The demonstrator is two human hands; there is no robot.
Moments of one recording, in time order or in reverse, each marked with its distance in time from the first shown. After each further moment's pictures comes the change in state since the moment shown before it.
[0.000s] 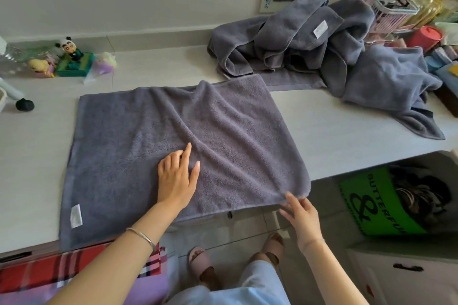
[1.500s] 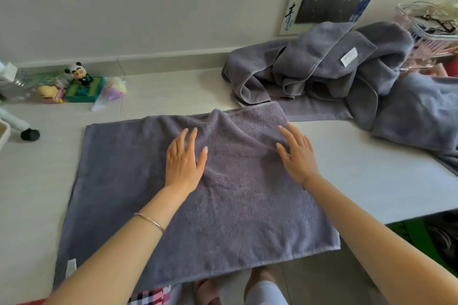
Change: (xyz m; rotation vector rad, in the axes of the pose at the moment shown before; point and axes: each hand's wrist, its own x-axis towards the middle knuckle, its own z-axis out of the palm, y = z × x) left_hand 0.129 -0.001 -0.018 -0.037 -0.072 -0.075; right_hand 0.156 -0.125 0.118 -1.244 -0.180 -0.944
